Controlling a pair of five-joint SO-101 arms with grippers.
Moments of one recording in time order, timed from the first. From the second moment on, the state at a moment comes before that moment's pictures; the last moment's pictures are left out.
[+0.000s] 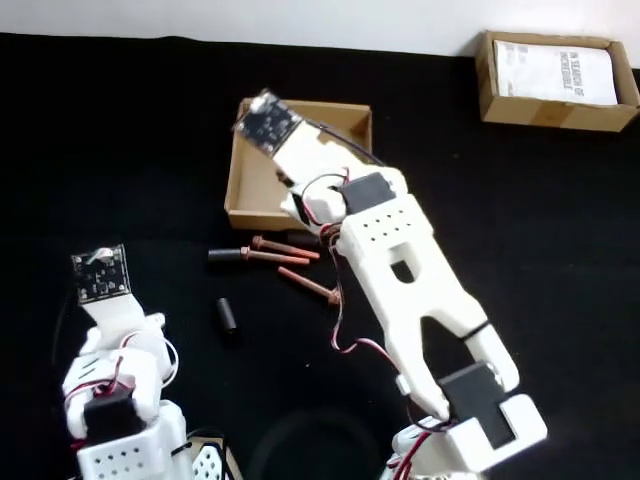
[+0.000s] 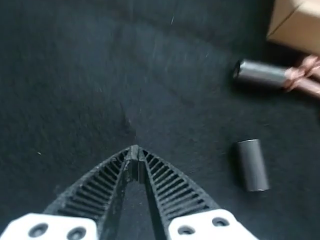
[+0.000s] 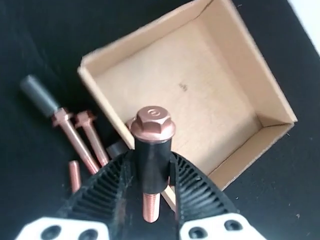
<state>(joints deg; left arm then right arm) -21.8 -103.3 92.3 68.1 1.6 -32.8 -1.7 7.3 52.4 35.0</state>
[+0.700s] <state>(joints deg) -23.6 -103.6 96.1 60.8 1.6 -32.8 21.3 -5.1 34.5 65.7</state>
